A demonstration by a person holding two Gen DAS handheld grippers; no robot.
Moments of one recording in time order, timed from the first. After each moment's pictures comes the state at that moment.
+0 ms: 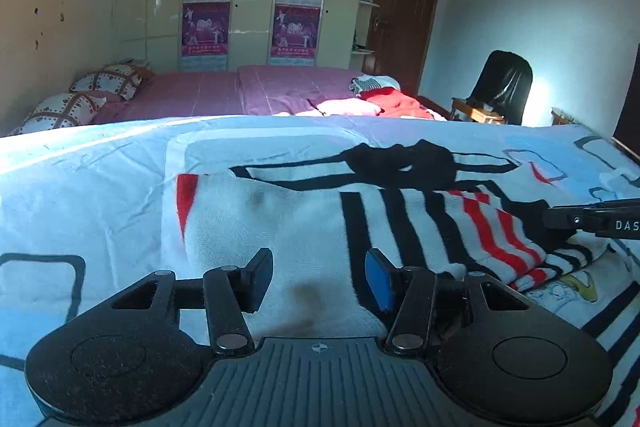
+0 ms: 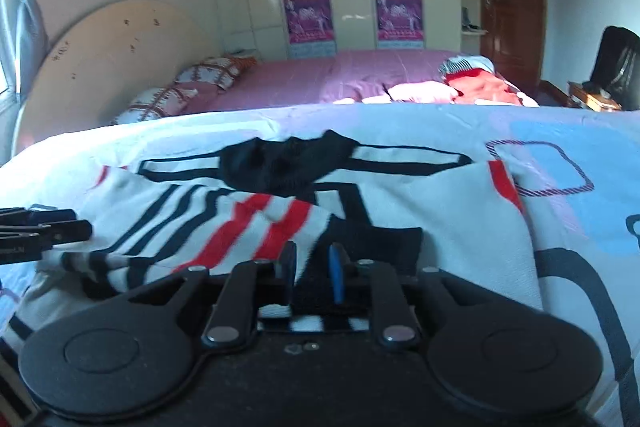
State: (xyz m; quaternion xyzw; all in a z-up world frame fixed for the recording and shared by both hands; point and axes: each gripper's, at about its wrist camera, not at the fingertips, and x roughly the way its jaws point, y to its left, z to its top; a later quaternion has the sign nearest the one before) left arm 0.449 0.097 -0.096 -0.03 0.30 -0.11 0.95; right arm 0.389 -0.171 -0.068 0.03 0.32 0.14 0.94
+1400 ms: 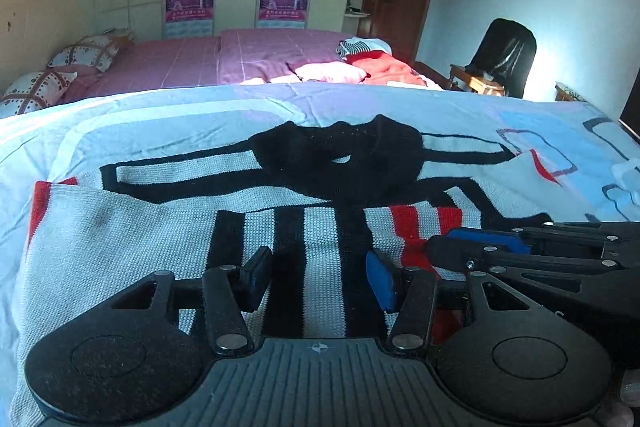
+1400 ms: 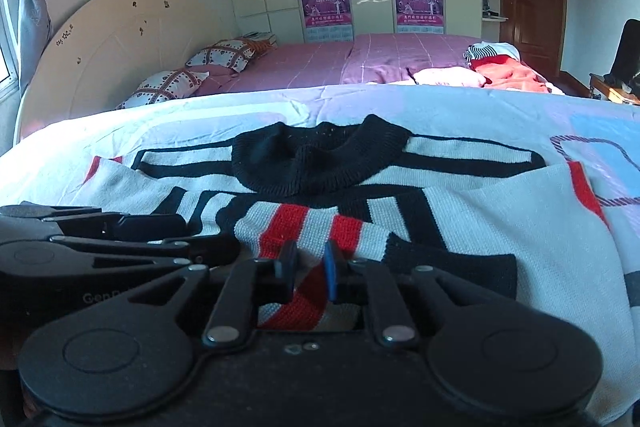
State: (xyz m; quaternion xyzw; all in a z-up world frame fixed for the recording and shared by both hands) left arm 0.521 -0.007 -0.110 -0.02 0.35 -0.11 0.93; right arm 0.442 -0.131 -0.089 0.03 0.35 0.15 0.93
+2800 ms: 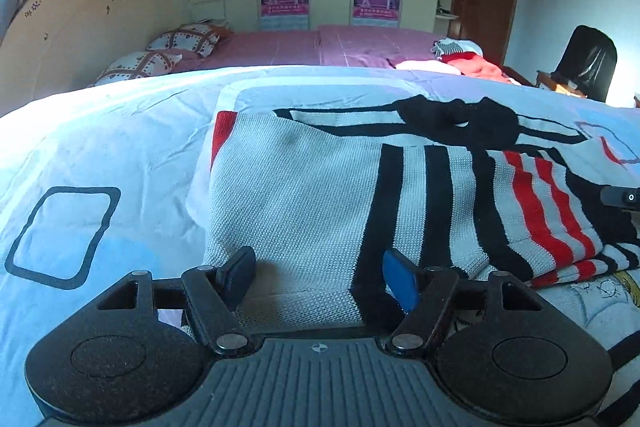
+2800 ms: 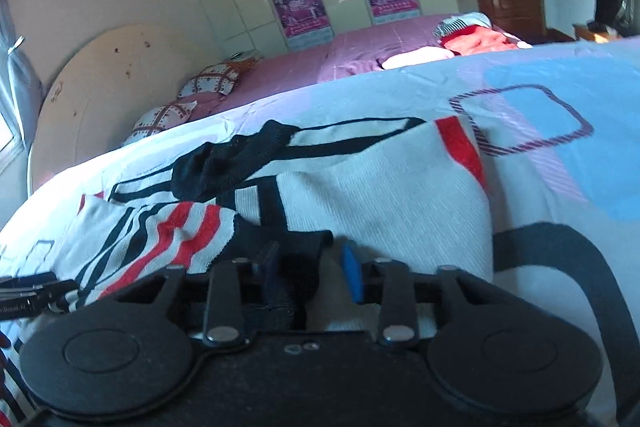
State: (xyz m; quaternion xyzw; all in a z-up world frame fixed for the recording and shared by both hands) left arm 0.449 0.060 -0.112 -0.01 0.37 0.03 0.93; right arm 0.428 -0.252 -0.097 0.11 0.35 0.16 0.92
